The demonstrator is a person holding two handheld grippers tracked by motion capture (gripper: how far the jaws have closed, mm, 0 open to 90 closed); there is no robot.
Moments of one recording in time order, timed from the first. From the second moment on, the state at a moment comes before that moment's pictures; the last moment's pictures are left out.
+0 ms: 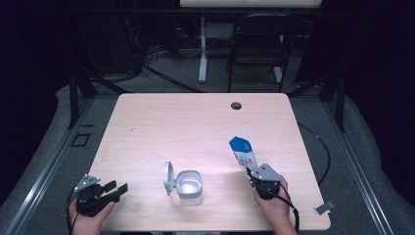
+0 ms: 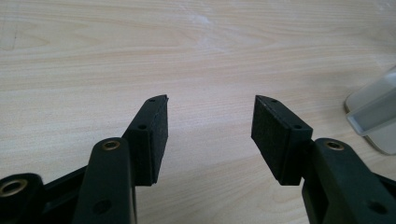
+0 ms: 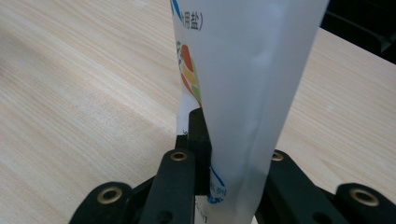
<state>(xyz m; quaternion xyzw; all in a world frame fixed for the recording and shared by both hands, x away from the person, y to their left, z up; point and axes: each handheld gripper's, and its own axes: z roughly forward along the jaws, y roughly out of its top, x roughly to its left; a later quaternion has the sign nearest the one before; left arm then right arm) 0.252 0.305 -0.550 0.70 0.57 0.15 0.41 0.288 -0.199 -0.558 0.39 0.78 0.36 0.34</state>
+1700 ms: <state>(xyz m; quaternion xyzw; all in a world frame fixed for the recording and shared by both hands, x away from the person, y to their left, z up) 0.252 0.304 -0.548 0.70 0.57 0.15 0.41 0.276 -0.214 -0.559 0.40 0.77 0.37 0.32</state>
